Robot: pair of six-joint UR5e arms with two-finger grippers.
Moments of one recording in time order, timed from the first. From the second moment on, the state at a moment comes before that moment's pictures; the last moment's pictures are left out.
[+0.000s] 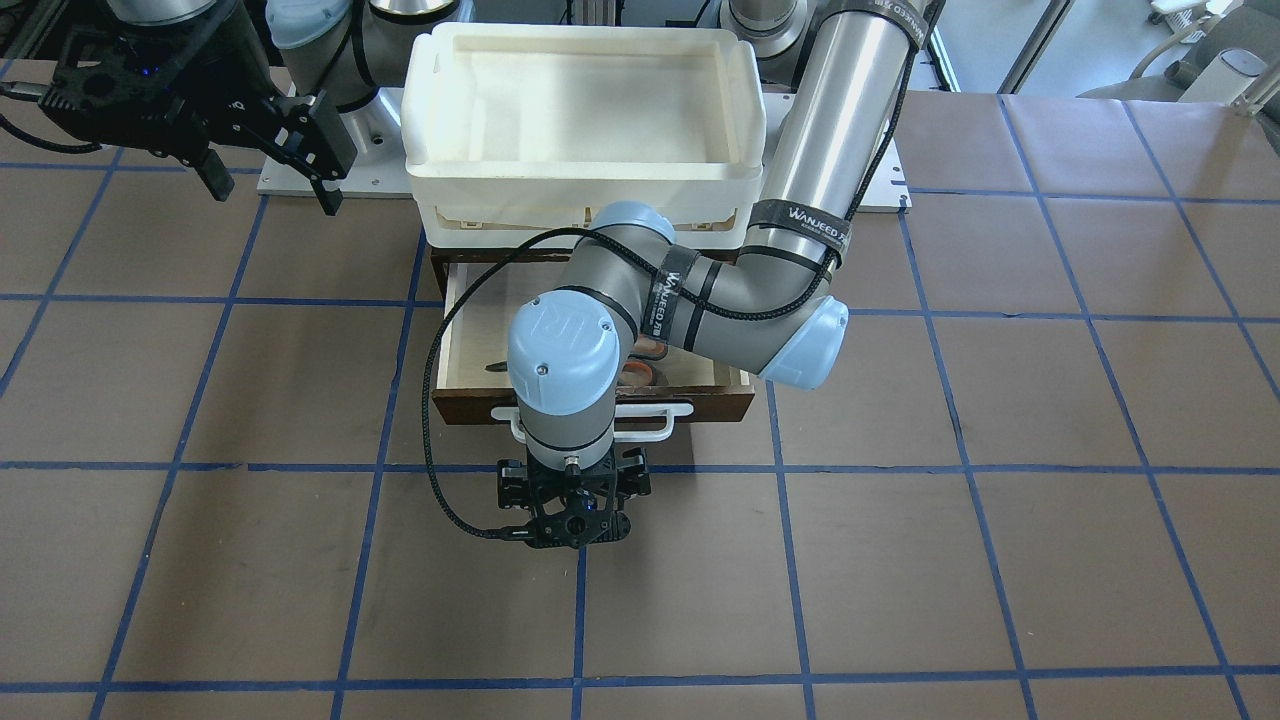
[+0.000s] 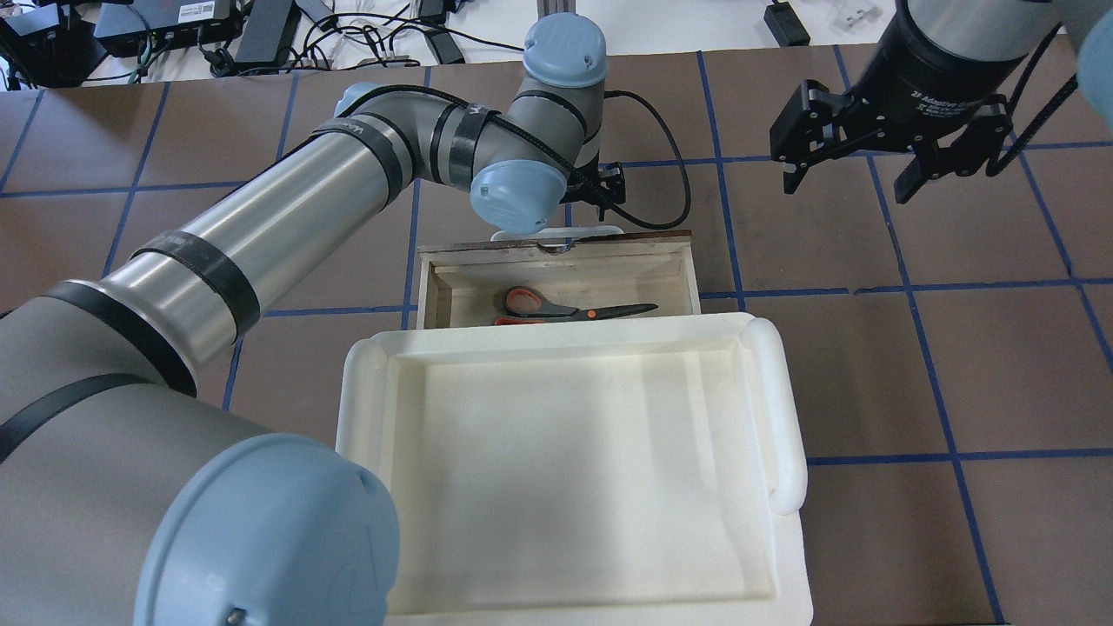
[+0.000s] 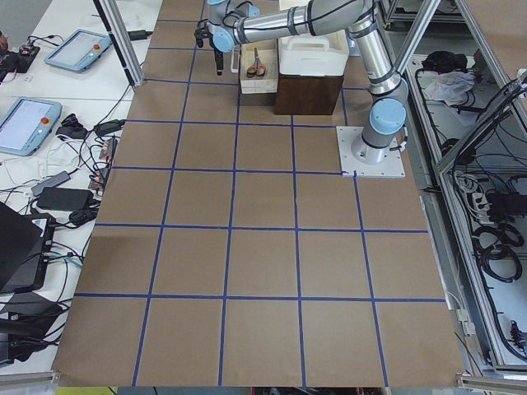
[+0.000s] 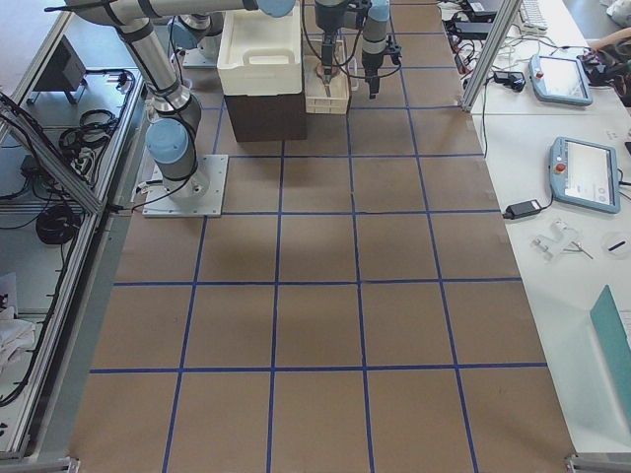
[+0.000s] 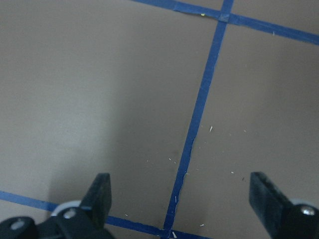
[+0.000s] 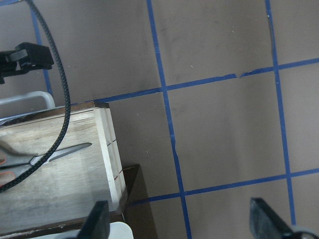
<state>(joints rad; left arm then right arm) -1.95 -2.22 -1.35 -1.11 1.59 -0.47 1.55 -1.66 1.56 -1.52 -1.57 0.17</state>
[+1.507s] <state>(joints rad) -1.97 -2.10 -1.42 -1.31 1.54 -0.43 1.59 -1.63 1.57 -1.55 -1.62 0.21</state>
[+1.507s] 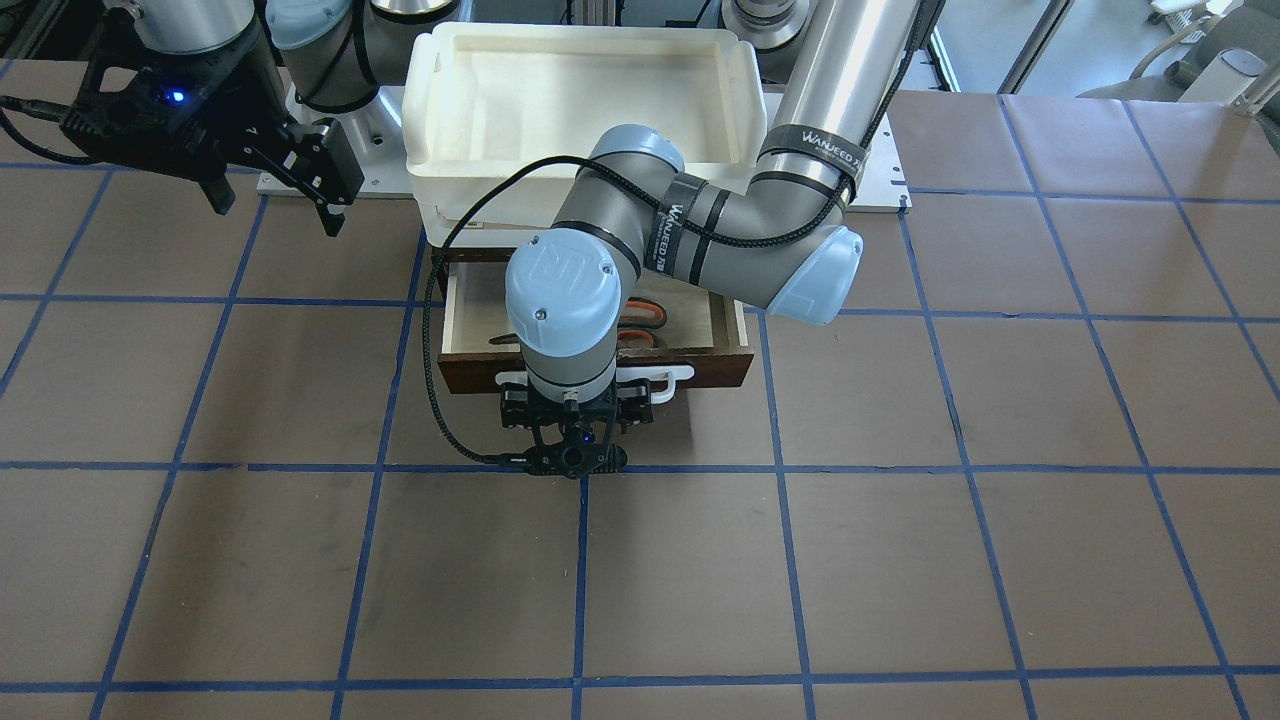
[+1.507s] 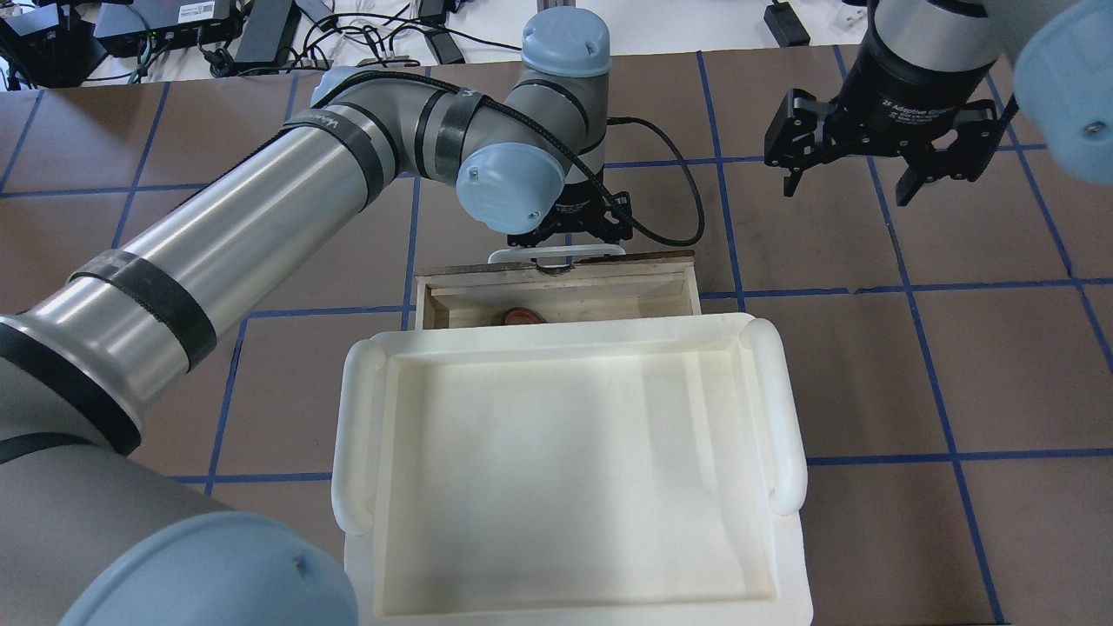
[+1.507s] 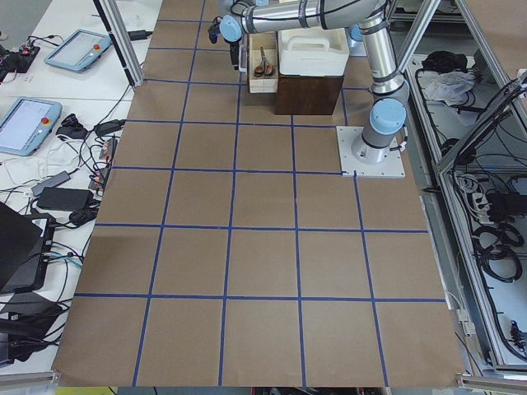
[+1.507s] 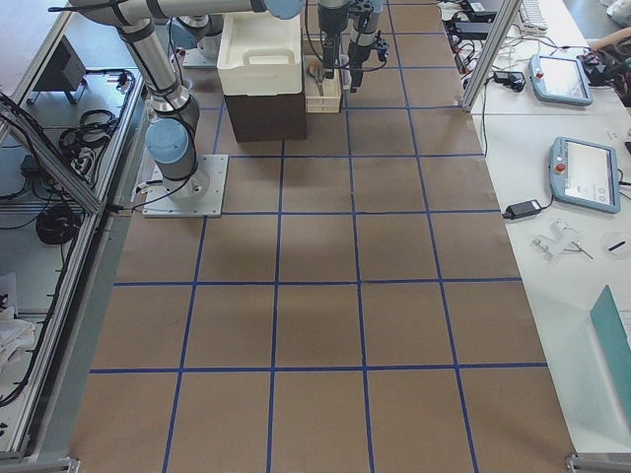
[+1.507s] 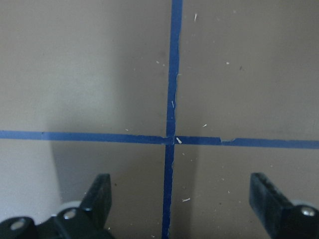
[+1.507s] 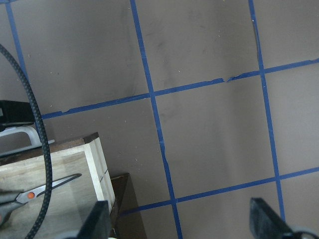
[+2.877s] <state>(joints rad) -2.00 -1.98 -1.61 -1.36 1.53 -0.44 1.59 -1.63 1.58 -1.55 -1.63 0.21</state>
